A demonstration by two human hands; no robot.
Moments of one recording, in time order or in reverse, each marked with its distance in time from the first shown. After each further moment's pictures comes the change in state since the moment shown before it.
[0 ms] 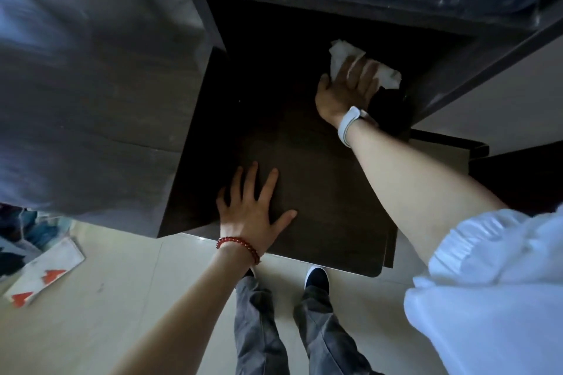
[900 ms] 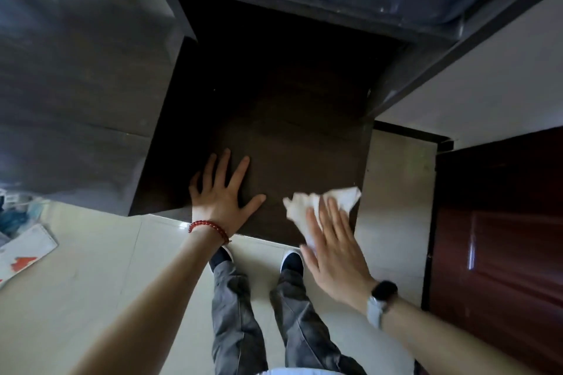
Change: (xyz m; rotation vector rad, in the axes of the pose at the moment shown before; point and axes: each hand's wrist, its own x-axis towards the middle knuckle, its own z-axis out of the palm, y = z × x) left_hand -0.002 -0.001 0.007 -0.053 0.061 -0.027; right_hand -0.233 0.150 0.004 -0.233 -0.242 -0.604
